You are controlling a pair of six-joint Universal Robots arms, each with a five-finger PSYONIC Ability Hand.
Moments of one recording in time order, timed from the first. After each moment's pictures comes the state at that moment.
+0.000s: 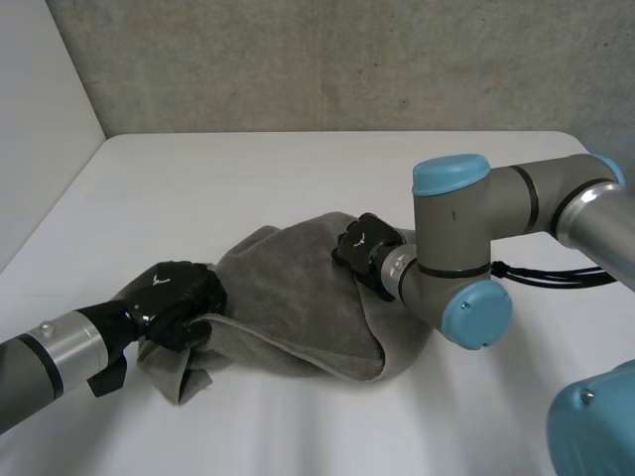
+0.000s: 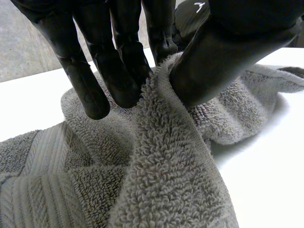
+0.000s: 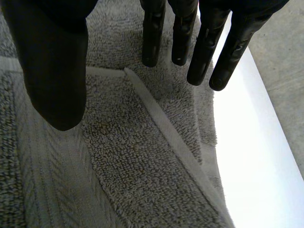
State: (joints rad) left arm 4.70 -1.80 -1.97 3.24 -0.77 3.42; right arm 2.18 -0.61 0.78 0.33 1.45 2.30; left_hand 1.29 1.35 1.35 1.36 1.16; right_hand 0.48 0.46 0.47 0.47 0.31
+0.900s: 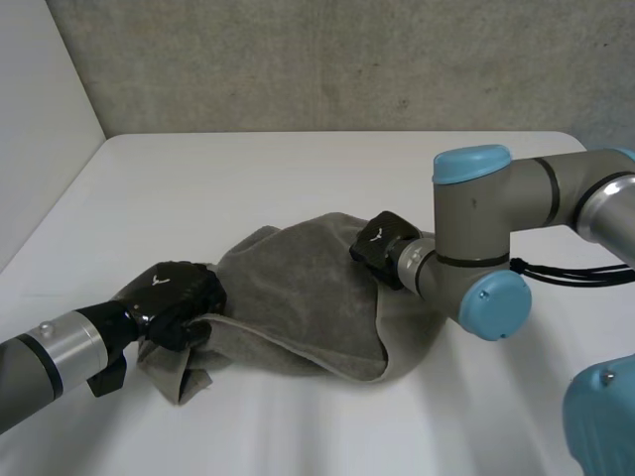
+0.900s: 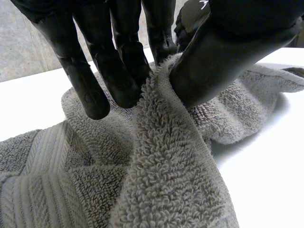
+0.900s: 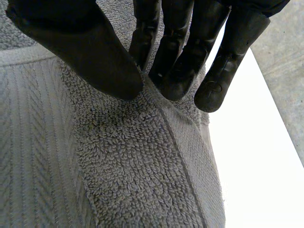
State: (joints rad) left arm 4.70 -1.80 -1.97 3.24 -0.77 3.42; right arm 2.13 -0.66 0.82 0.36 1.44 2.31; left_hand 1.29 1.35 1.35 1.36 1.16; right_hand 1.31 1.29 1.34 1.34 1.15
